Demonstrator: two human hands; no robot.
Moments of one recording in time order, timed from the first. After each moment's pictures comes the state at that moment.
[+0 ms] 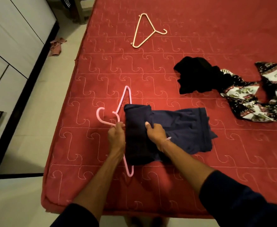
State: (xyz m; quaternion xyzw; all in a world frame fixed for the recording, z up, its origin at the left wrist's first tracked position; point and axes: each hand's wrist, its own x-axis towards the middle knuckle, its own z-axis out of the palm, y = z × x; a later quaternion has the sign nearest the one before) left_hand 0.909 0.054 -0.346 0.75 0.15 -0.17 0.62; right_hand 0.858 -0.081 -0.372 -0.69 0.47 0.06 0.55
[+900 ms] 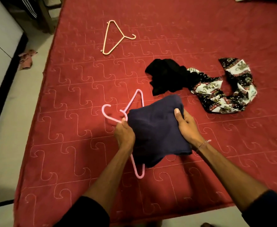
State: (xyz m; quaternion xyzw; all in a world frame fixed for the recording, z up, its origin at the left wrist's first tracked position) left_hand 0.876 -0.061 -0.335 0.86 0.04 -0.16 0.49; right_hand 0.747 -0.227 -0.316 -0.68 0.37 -0.17 0.61
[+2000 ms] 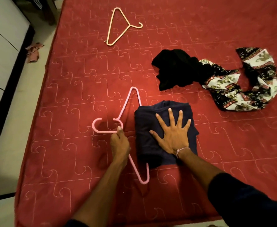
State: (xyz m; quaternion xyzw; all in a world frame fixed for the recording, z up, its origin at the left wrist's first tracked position) left_hand 0.870 -0.026 -0.393 0.81 0.12 -0.21 0.53; right_hand 0.769 -0.200 -0.424 -0.95 0.30 0.07 0.03
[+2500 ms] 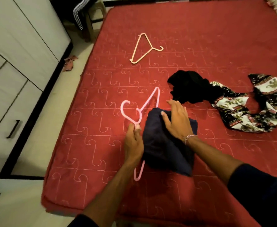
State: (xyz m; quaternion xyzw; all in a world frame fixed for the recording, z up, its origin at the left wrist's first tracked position) left_hand 0.840 -0.018 -0.298 0.82 -0.08 -0.07 0.56; right_hand 0.820 -0.214 -0.314 -0.93 0.20 -0.13 0.28
